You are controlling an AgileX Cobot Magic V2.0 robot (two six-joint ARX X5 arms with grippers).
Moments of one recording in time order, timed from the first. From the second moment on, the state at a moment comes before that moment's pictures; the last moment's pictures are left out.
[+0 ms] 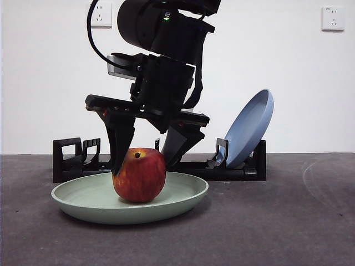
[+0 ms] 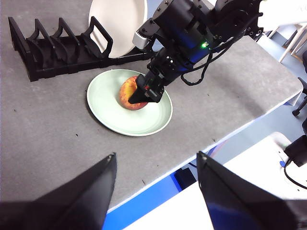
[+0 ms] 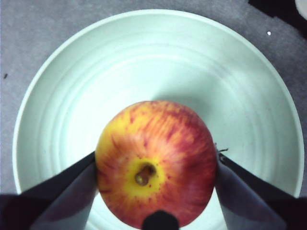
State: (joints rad) left arm -0.87 0.25 1.11 -1.33 -0.13 -0.43; right arm 0.86 1.94 1.43 -0.59 0.02 0.18
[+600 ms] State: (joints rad) left arm -0.87 0.25 1.11 -1.33 -0.13 -0.43; right arm 0.86 1.94 1.43 -0.60 0.02 0.18
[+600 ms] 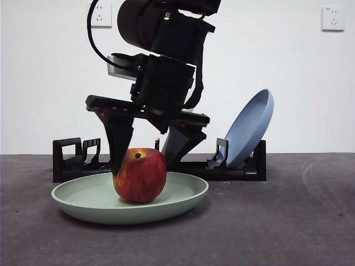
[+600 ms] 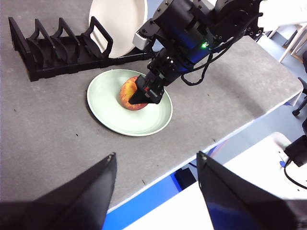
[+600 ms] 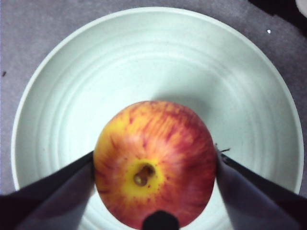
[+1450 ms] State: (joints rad) left arm -0.87 0.25 1.11 -1.33 -0.13 -0.43; right arm 0.86 1.95 1.69 -0.88 0.02 0.16
